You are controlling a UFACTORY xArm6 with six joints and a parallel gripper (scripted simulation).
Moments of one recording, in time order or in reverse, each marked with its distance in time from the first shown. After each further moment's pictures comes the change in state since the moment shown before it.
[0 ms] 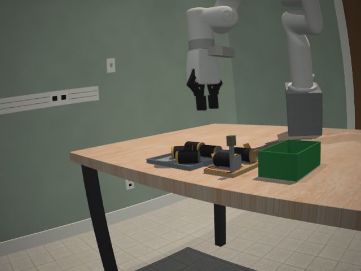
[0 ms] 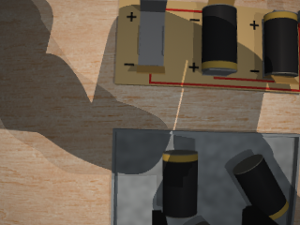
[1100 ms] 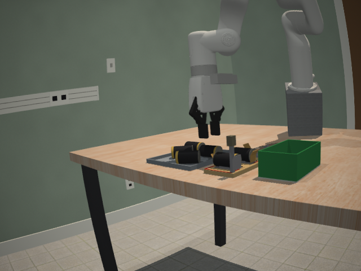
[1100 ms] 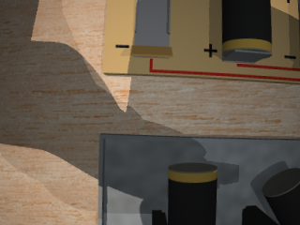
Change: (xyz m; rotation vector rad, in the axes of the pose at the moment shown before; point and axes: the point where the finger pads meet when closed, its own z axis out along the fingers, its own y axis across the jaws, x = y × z) arm 0.000 0.001 0.077 0.001 0.001 -0.001
